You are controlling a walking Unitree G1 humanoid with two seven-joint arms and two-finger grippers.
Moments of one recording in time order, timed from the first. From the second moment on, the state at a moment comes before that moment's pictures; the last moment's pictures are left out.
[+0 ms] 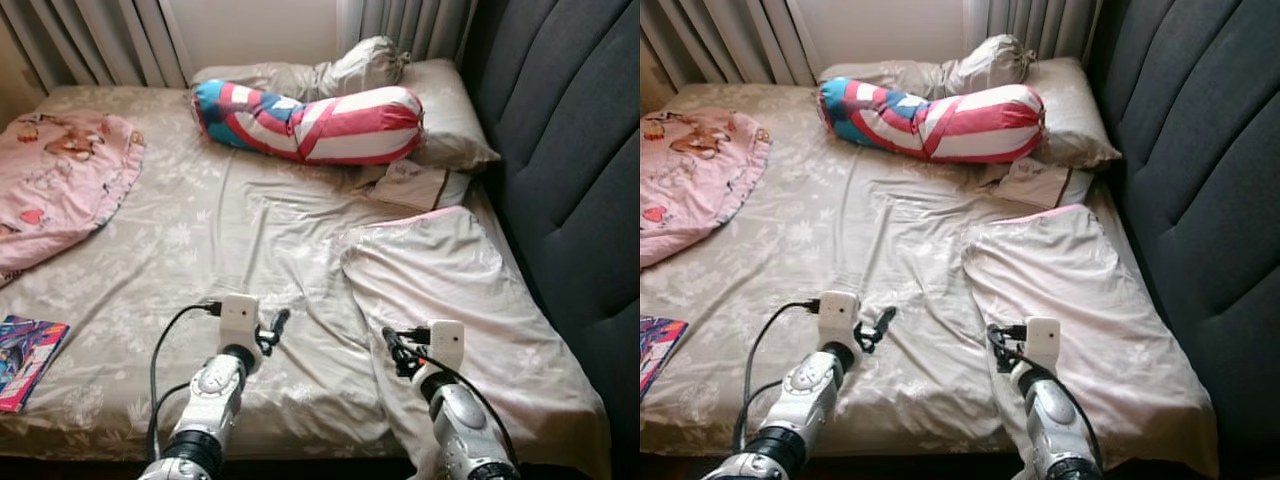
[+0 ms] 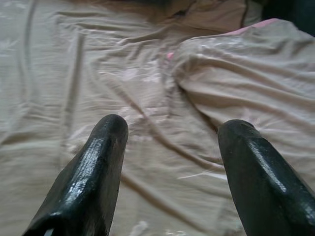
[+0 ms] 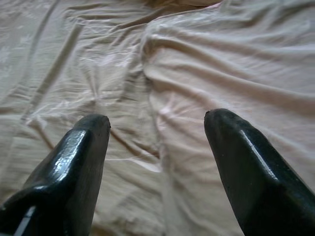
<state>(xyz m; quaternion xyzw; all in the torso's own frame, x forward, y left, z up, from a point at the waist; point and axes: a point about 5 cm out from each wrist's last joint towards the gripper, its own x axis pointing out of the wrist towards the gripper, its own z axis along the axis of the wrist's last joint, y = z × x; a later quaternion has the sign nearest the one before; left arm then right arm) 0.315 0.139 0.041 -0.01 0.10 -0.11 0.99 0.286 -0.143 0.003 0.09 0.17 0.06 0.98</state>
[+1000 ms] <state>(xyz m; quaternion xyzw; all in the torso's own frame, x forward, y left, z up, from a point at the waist) 0.318 0.141 0.044 -0.02 0.10 -0.10 0.99 0.287 -0.143 0.001 0.09 0.18 0.07 0.98</state>
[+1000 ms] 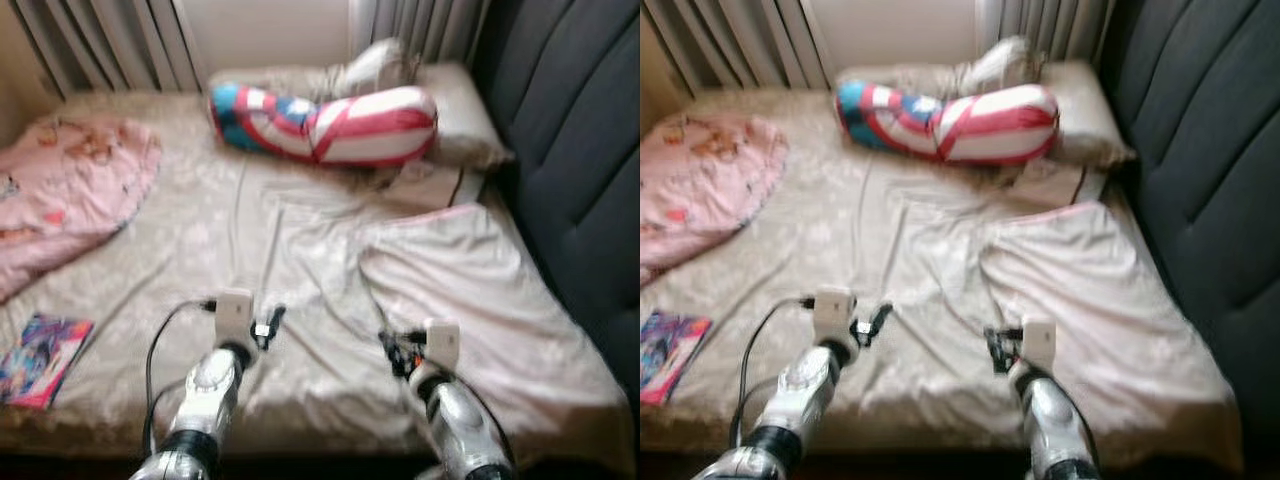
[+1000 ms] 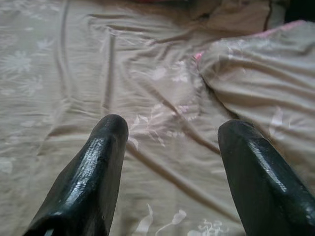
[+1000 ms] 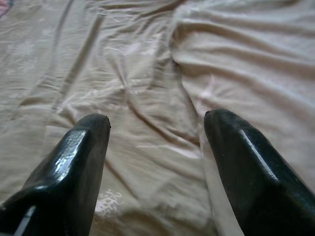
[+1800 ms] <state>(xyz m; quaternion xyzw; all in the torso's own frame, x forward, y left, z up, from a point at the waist) 0.316 0.139 0.042 -0.02 0.10 -0.11 0.99 0.263 -0.188 -0.023 0.09 0.24 0.04 0.97</state>
